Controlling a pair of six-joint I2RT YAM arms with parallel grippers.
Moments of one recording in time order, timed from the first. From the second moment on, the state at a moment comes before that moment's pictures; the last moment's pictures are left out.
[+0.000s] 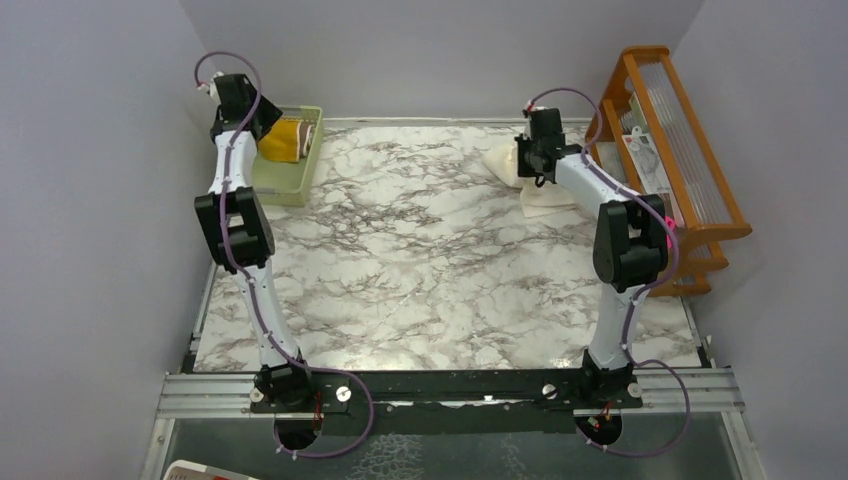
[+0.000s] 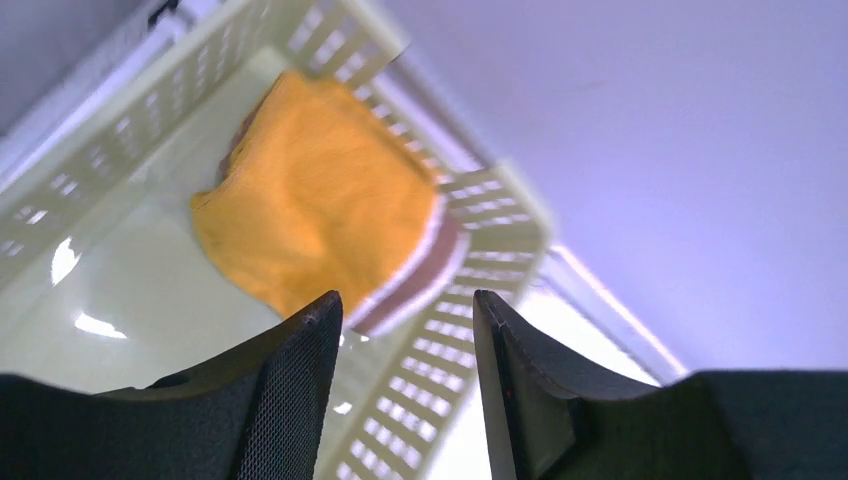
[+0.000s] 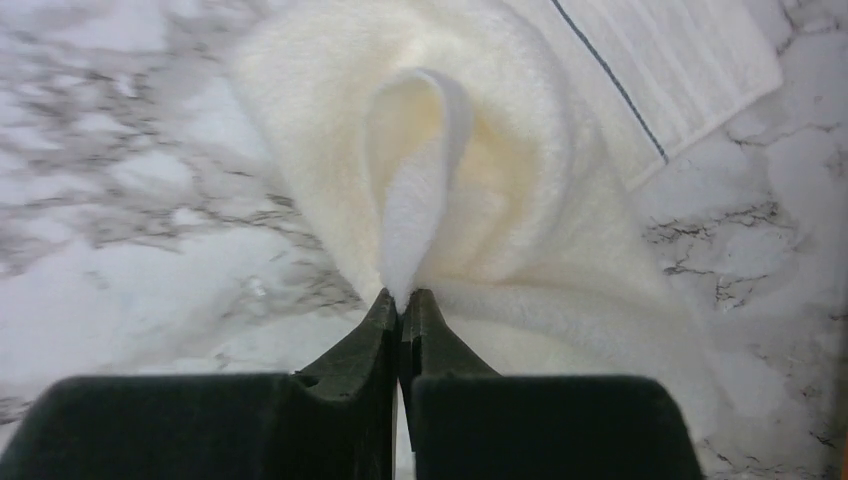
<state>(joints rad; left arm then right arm) 0.25 2.38 2.16 -0.35 0.05 -0.67 0.20 2.05 1.59 -0.31 0.09 0.09</state>
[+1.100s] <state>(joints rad) -0.22 1.38 0.83 -0.28 0.17 -0.55 0.26 1.51 1.06 -0.19 -0.07 0.27</state>
